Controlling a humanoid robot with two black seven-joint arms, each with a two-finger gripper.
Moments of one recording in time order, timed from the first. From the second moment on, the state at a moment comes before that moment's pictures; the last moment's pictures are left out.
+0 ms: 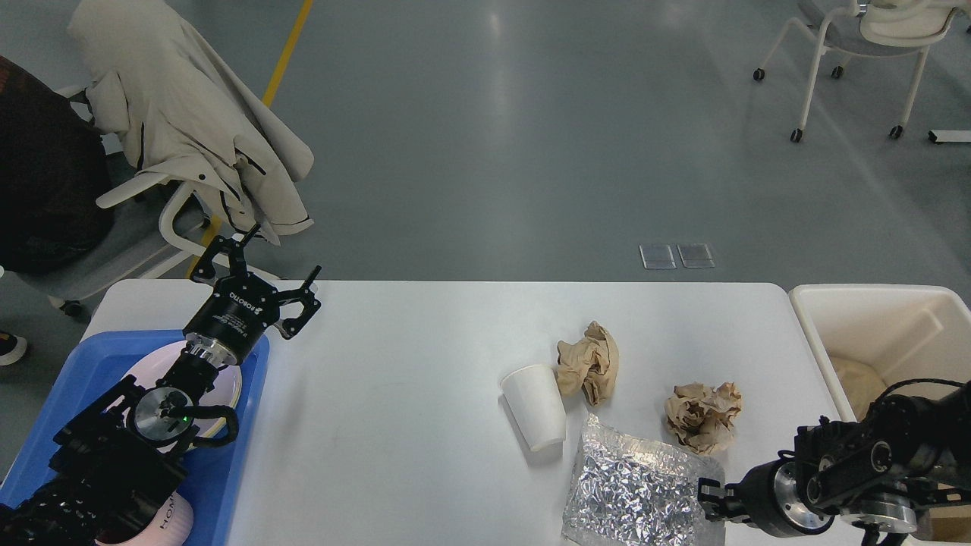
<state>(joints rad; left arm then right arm) -0.59 0.19 -1.02 -0.39 -0.04 -0.78 -0.10 1.35 -0.43 -1.18 1.52 -0.21 -0.13 0.10</state>
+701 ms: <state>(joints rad) -0.59 0.19 -1.03 -0.39 -0.04 -0.78 -0.10 2.68 -0.80 -1.27 1.42 -0.36 0.96 0.11</state>
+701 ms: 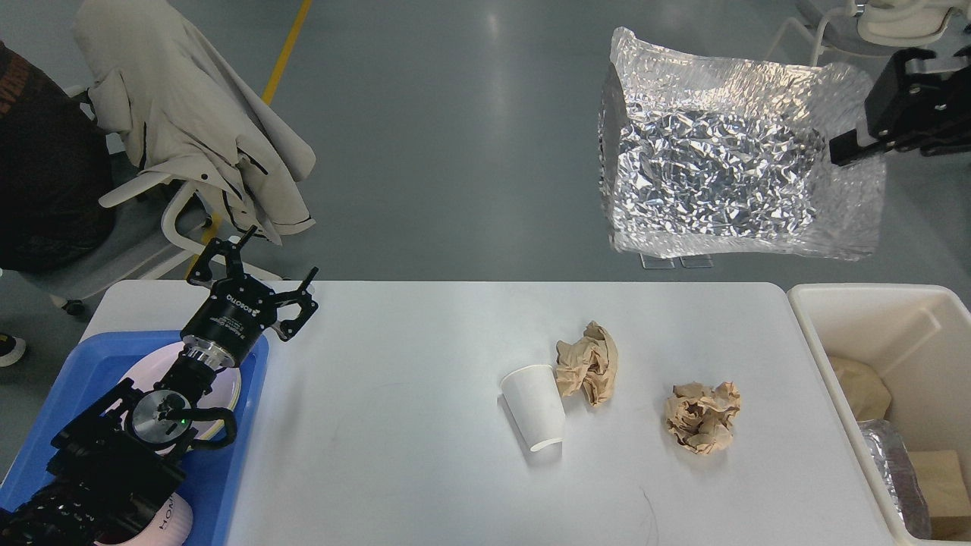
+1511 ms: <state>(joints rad) -0.58 0.19 -1.05 -0.39 -0.04 -0.78 -0.10 0.82 -0.63 -1.09 0.25 -0.47 0.10 0.17</state>
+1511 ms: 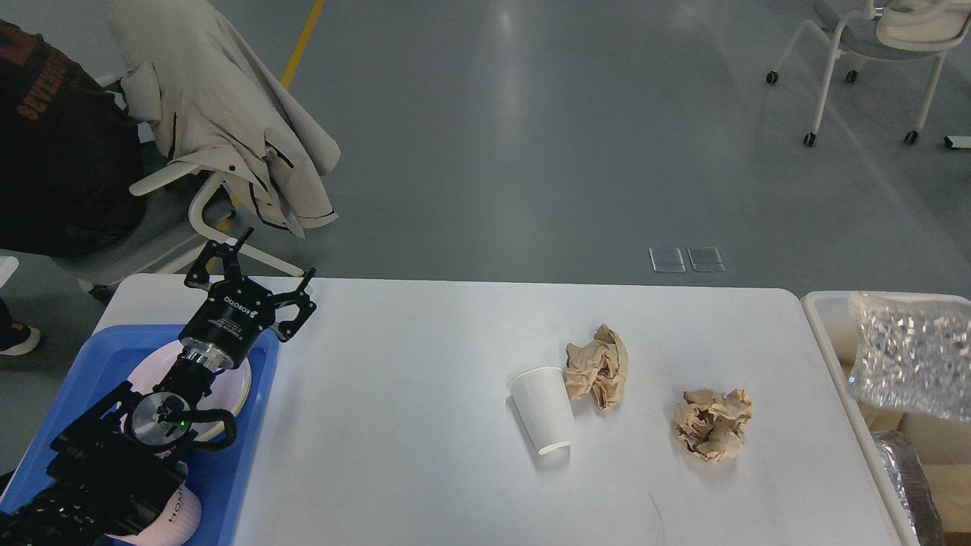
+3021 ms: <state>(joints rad) -0.58 0.19 -1.05 -0.39 -0.04 -0.78 -0.10 2.40 -0.54 -1.30 1.37 -0.60 0.90 0.31</state>
